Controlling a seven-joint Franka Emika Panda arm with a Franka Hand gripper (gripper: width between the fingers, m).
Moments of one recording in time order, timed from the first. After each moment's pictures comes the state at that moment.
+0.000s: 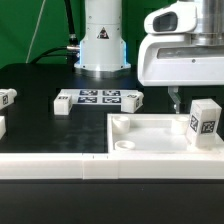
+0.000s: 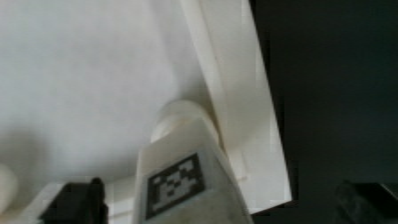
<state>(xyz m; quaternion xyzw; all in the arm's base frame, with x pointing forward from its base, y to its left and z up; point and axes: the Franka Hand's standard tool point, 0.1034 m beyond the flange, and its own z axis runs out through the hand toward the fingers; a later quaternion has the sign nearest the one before) 0.634 0.131 0.083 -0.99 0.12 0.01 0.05</state>
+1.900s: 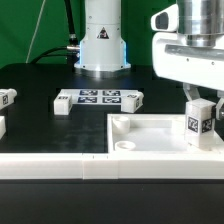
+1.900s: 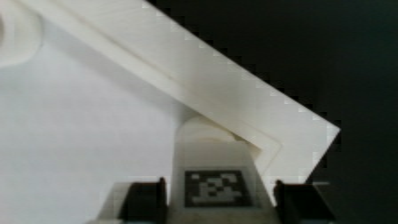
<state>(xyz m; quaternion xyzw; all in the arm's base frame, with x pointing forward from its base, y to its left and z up) 0.631 0.135 0.077 -0.81 0.58 0.01 0.06</state>
